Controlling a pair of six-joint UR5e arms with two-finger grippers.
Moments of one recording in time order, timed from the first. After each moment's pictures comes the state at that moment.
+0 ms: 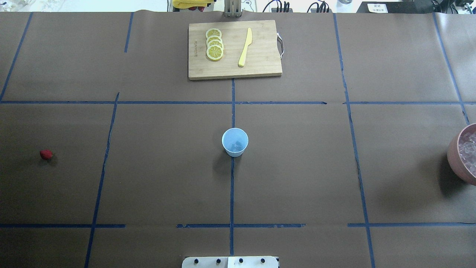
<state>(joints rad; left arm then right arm) -1.59 -1.49 -1.87 -1.46 -2.41 0.07 1.26 -1.82 1.80 -1.39 2.16 -0.08</state>
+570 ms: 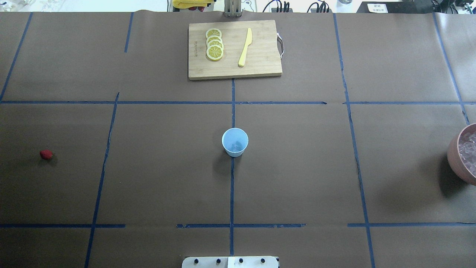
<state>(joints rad) -1.59 -1.49 -1.87 -1.46 -2.41 0.07 1.25 -1.82 1.78 -1.39 2.16 -0.08</state>
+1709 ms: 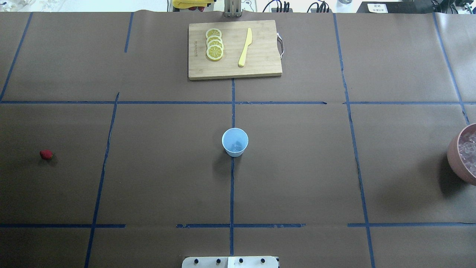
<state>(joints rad) -1.59 -1.49 -1.87 -1.46 -2.41 0.07 1.22 -1.81 1.76 -1.39 2.14 -0.07</state>
